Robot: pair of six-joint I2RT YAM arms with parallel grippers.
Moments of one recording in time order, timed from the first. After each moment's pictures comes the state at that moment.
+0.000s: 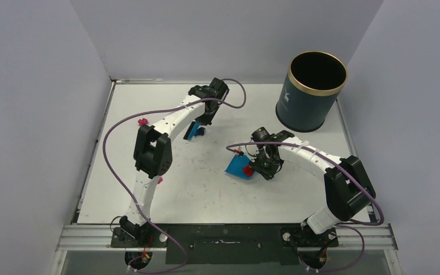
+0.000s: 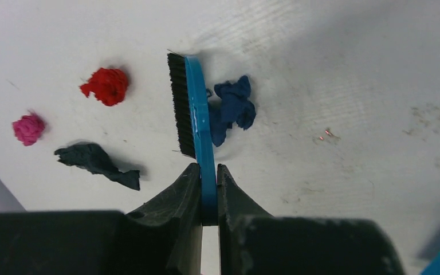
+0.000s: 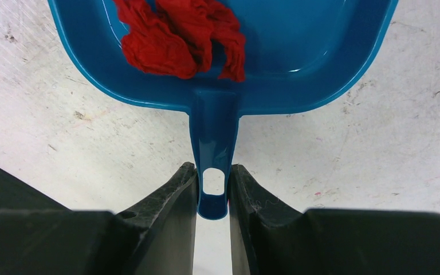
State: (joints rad) left arm -0.59 2.27 2.13 -1.06 -0.40 -0.04; right arm 0.58 1.55 1.01 -0.88 -0.06 -0.50
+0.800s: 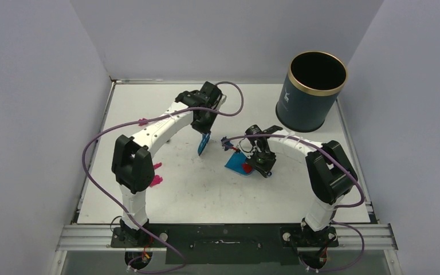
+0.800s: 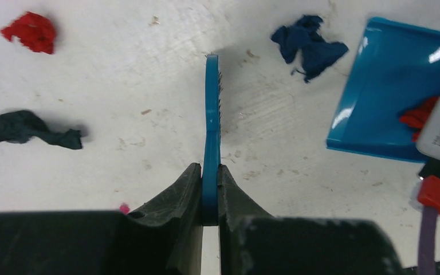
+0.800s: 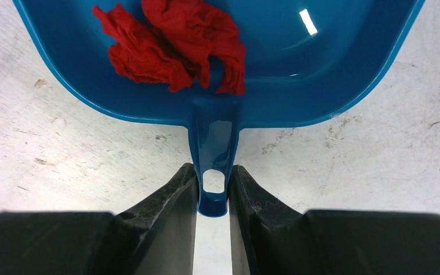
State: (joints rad) left arm -0.63 1.94 1.79 -0.99 -0.11 -0.12; right arm 0.57 1.75 1.11 -0.88 -0.01 -0.45
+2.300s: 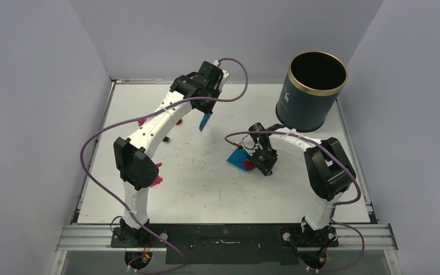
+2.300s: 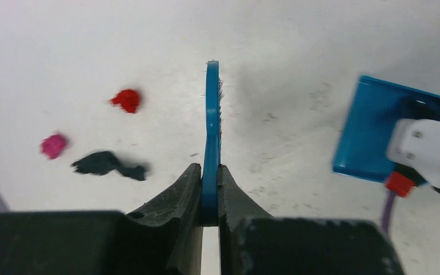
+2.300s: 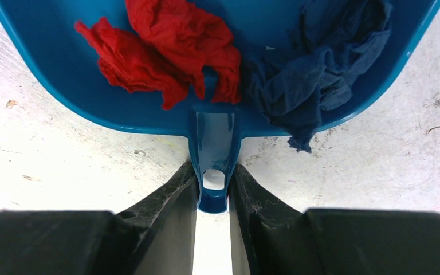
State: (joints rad) left arm -0.63 2.01 2.14 -1.07 -0.16 -0.05; right arm 0.52 1.79 1.11 -0.85 -0.03 -0.44
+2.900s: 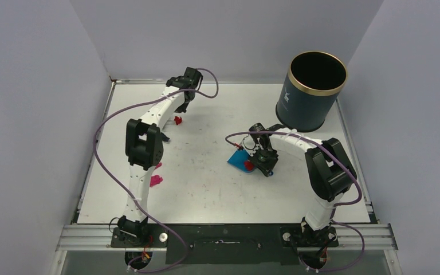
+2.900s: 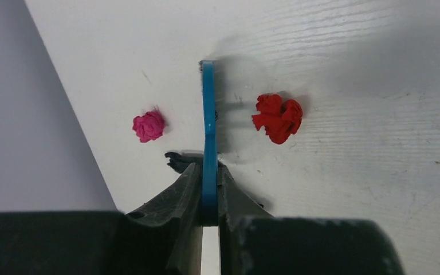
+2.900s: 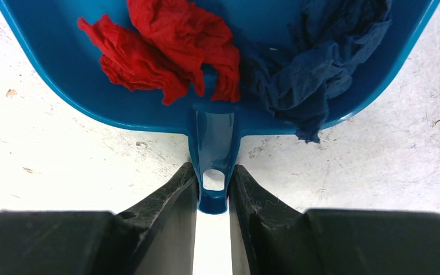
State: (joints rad) left arm -0.39 2.27 2.15 -0.99 -0.58 0.11; right arm 0.52 1.77 1.11 -0.86 -0.03 -0.44
